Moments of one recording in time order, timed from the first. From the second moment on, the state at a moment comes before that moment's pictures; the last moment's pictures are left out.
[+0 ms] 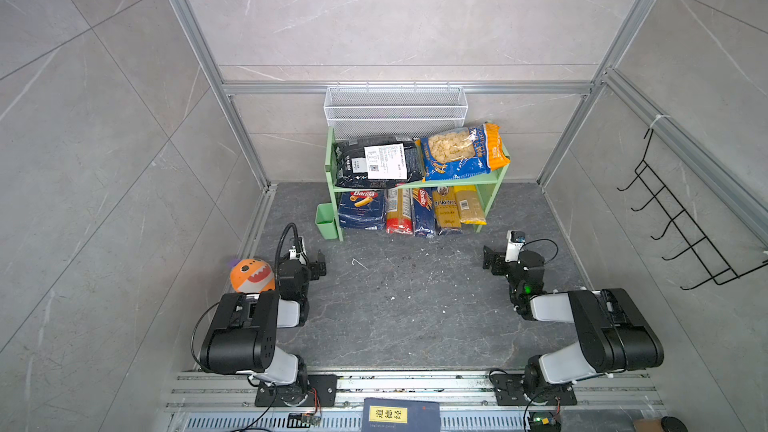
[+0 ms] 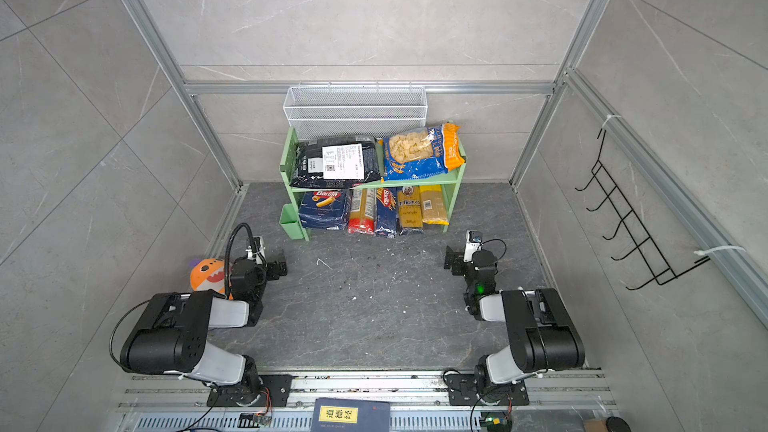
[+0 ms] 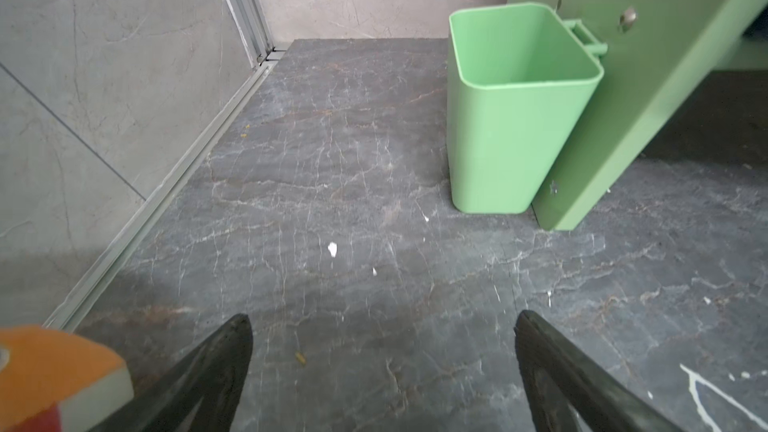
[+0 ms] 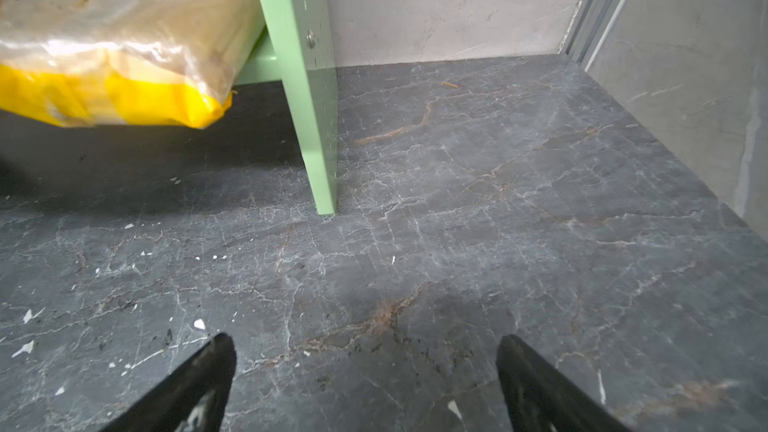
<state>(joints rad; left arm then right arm) 0.02 1.51 0.28 0.89 -0.07 0.03 0.04 1.51 0.33 0.83 0.01 0.05</state>
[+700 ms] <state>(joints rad) 0.09 1.51 0.36 0.81 0.04 0.00 0.08 1.51 0.35 0.81 0.06 0.02</state>
